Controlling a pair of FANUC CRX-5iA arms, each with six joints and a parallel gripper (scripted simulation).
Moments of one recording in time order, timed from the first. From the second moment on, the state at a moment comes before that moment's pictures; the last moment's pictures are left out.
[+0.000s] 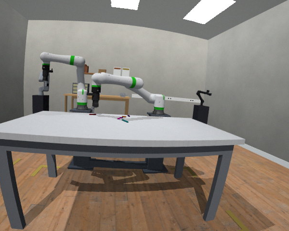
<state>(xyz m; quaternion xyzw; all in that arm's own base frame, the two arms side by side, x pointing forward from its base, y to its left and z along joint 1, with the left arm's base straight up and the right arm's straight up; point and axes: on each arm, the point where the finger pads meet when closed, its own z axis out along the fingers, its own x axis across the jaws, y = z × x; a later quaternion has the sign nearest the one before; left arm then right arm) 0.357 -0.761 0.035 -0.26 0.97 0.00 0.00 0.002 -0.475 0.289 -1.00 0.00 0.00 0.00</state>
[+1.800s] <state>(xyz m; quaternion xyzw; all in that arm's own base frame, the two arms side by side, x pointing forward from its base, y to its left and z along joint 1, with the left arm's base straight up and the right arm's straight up) 0.357 -0.761 0.021 -0.26 0.97 0.00 0.00 0.002 -0.475 0.289 -1.00 0.00 0.00 0.00</state>
